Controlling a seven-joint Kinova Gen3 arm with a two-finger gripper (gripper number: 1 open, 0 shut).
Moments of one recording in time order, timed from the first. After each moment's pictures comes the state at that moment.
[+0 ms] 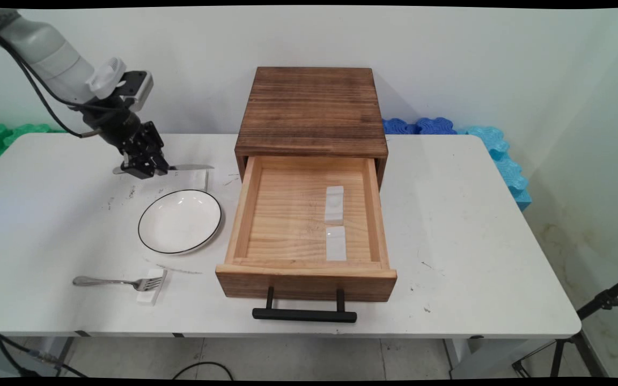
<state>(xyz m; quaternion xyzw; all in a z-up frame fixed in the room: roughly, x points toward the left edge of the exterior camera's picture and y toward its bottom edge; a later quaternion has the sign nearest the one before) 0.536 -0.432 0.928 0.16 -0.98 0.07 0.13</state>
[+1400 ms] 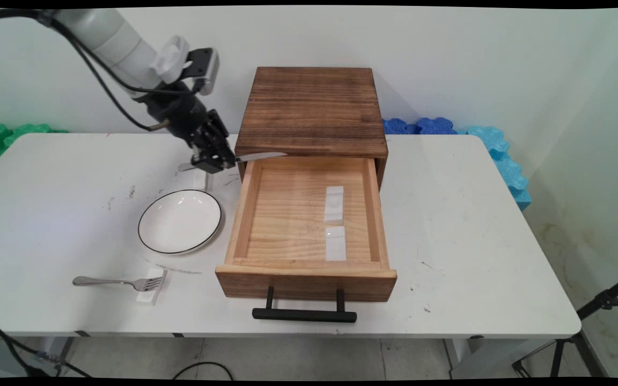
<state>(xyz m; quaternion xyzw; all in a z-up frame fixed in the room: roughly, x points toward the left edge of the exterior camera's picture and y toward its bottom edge) 0.399 -0.437 0.966 0.16 -0.96 0.10 0.18</state>
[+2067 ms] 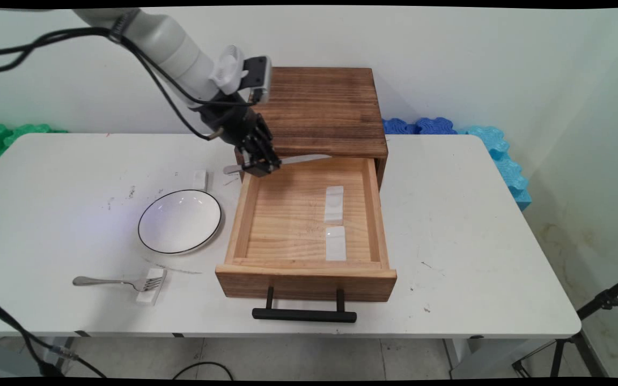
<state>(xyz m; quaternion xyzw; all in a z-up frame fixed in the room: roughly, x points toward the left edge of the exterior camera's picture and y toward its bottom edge) 0.326 -0.463 0.948 0.15 -0.96 0.12 0.20</state>
